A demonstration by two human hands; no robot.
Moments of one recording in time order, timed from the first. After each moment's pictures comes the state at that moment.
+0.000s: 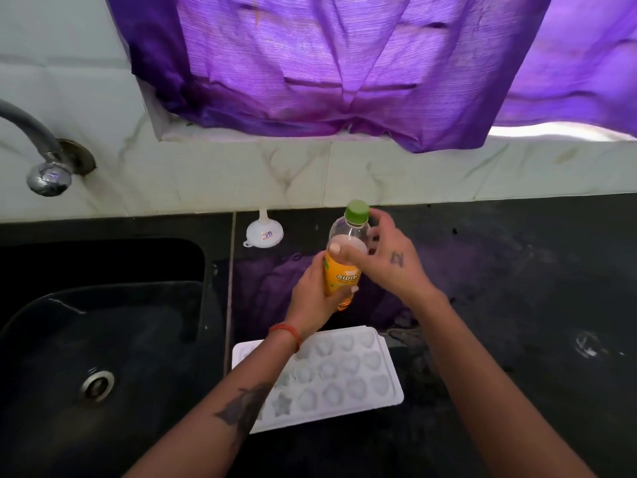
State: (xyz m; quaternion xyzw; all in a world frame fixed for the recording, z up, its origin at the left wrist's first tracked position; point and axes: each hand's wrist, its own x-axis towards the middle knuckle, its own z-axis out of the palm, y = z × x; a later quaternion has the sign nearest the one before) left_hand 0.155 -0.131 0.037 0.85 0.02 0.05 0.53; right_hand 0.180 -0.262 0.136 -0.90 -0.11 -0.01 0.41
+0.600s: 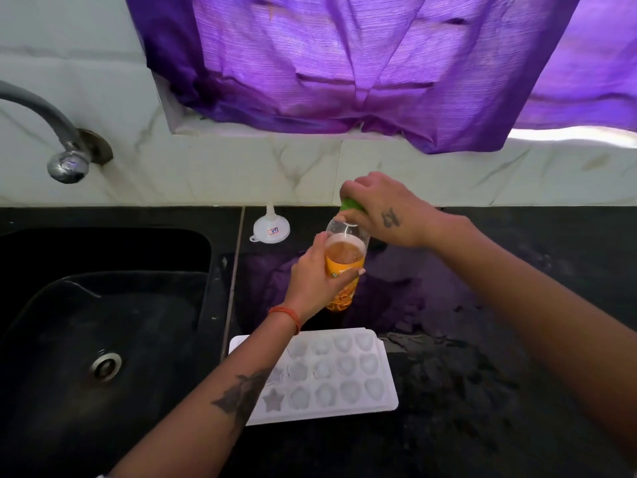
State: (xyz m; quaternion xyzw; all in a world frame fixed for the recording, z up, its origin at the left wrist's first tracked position) left_hand 0.165 -0.137 0.069 0.87 0.05 0.11 0.47; right_hand 0.223 -0.256 0.206 -0.91 -0.42 -0.04 0.03
